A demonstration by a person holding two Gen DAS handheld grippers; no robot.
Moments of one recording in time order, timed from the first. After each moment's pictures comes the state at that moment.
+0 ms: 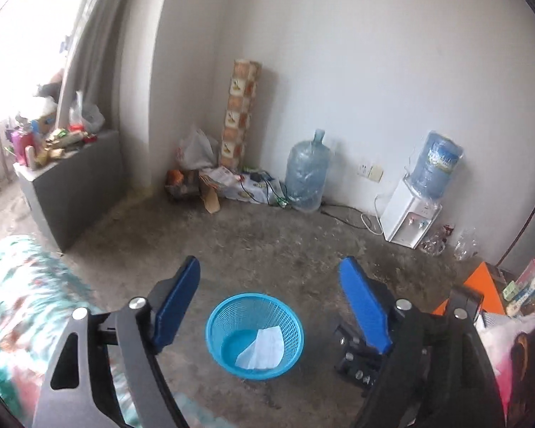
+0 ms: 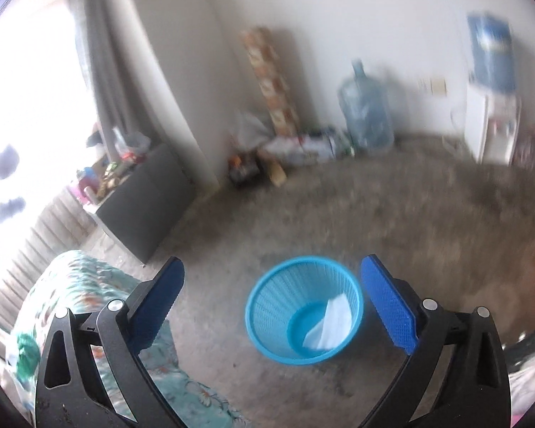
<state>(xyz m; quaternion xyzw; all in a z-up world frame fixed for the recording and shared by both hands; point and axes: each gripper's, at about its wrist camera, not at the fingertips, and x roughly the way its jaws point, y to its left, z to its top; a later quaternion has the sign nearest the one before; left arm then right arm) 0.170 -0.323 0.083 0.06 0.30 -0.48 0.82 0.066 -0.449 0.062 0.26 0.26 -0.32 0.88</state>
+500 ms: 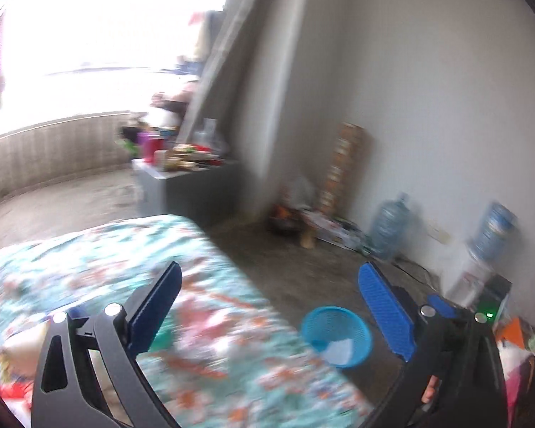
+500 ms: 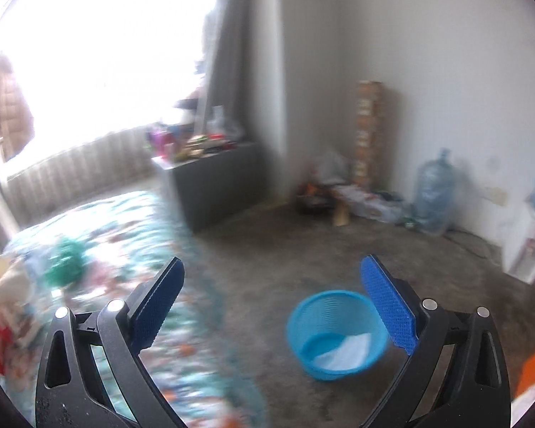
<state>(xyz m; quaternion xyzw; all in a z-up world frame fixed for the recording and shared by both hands) 0.127 -0.045 0.128 -0.03 0.24 -0.28 0.93 0.089 -0.336 0.095 0.08 0.26 -0.17 0.95</state>
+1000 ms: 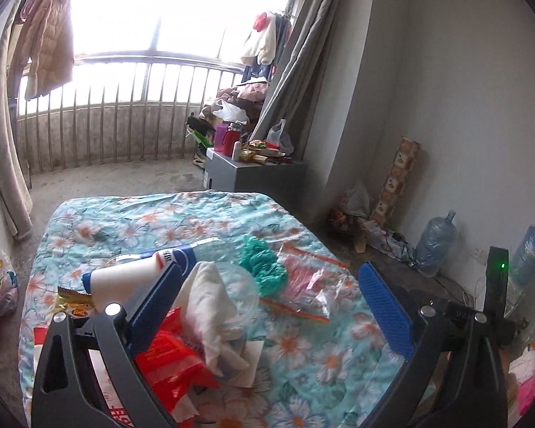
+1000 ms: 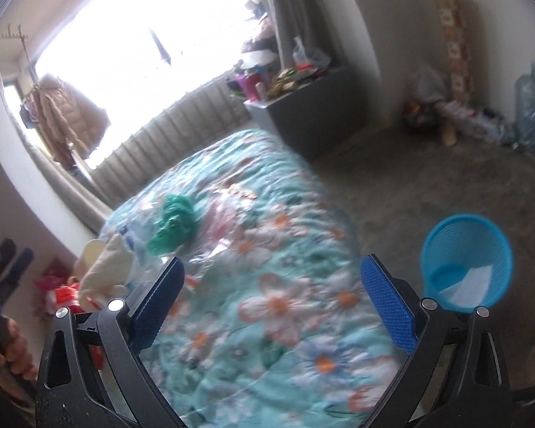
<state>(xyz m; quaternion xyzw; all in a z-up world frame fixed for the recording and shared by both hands) 0.100 0.070 0.081 -0.05 0.25 -0.19 0.95 0.130 -0.280 0.069 0.23 0.36 0.03 0.91</state>
